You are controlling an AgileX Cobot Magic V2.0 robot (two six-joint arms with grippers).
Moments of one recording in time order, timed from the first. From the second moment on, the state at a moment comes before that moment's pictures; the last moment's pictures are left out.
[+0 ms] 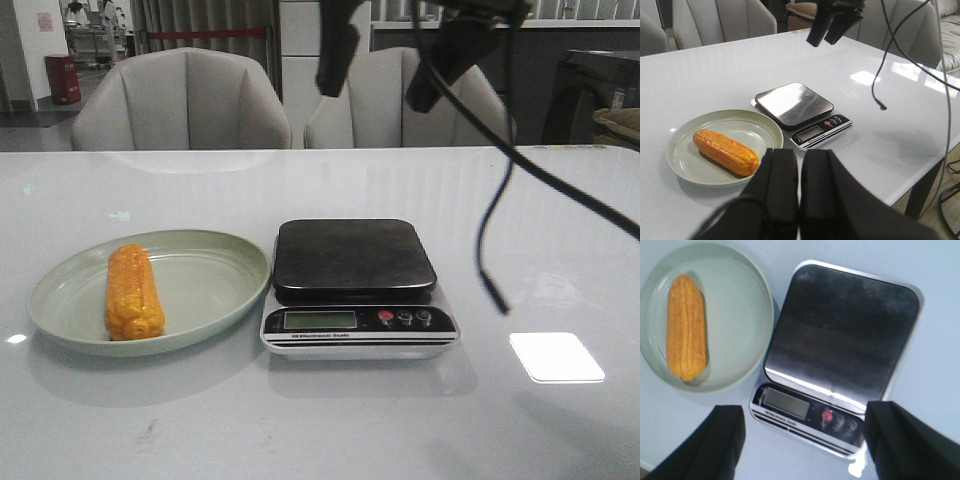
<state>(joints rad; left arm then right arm) -0.67 -0.01 -0.39 -0.06 0.68 -0.03 0.45 1.74 -1.63 0.19 1.06 0.14</state>
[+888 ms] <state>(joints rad) -0.67 -0.01 -0.39 -0.06 0.68 -0.03 0.44 0.41 -0.46 0.12 0.36 0.04</state>
